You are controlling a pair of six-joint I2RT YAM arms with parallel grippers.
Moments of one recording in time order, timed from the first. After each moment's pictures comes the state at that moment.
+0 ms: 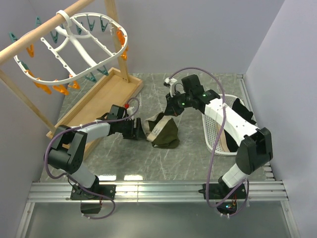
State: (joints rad) left arm -0.36 1.59 0.77 -0.16 0.57 -0.35; right arm 0.49 1.61 1.39 -0.58 -0.56 -0.11
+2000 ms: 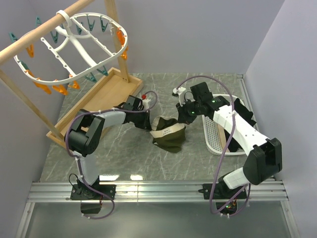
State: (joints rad) left arm -0.46 1.90 1.10 -0.14 0.49 -0.19; right arm 0.44 1.46 1.25 -0.73 -0.43 -0.27
